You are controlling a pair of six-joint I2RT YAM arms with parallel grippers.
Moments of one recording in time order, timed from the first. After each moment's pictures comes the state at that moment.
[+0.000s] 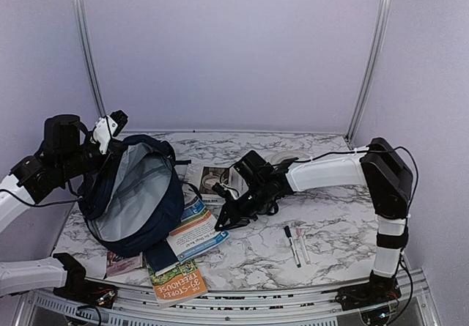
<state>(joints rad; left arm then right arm) -0.45 0.87 0.88 -0.40 -0.05 0.40 0.88 1.97 1.33 -0.38 -0.69 0.49</state>
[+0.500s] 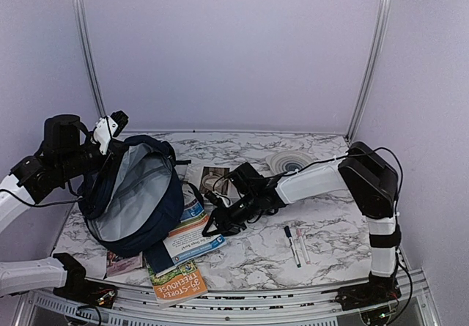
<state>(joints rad) -0.45 0.87 0.88 -0.40 -0.02 0.40 0.91 2.08 1.29 -0.12 -0.79 0.62</state>
